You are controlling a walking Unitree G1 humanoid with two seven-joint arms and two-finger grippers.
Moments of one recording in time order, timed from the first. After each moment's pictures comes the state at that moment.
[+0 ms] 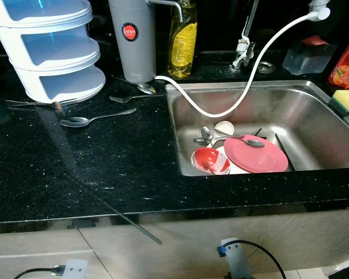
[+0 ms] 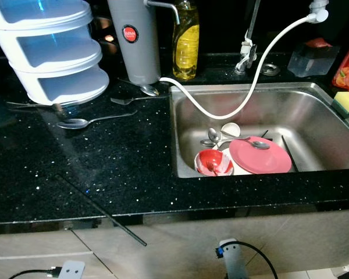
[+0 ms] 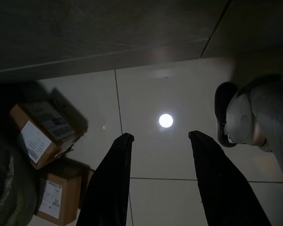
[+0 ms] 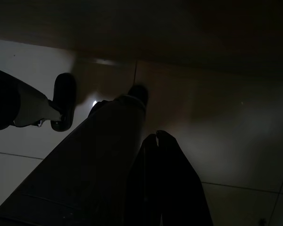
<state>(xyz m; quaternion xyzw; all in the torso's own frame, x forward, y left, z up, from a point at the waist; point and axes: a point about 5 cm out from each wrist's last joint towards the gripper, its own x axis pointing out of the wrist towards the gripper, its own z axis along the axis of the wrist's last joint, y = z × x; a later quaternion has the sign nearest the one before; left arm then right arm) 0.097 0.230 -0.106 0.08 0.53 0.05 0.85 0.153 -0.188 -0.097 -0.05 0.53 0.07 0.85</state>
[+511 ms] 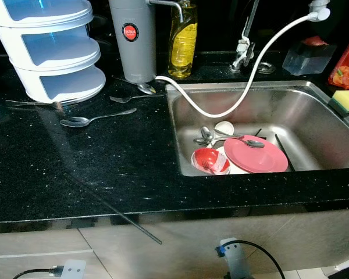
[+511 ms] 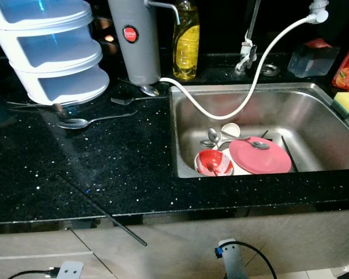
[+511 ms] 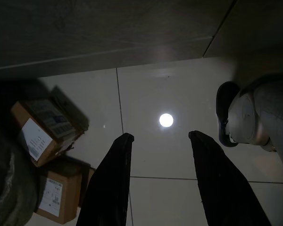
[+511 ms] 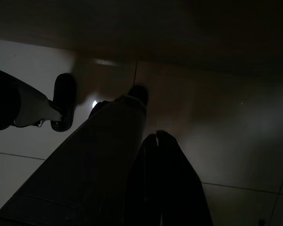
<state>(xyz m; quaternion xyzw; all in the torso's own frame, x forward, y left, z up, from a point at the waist) 0.095 0.233 -0.105 0.08 0.53 0.06 0.84 0.153 -0.186 -0.097 -0.05 0.53 0.07 0.85</state>
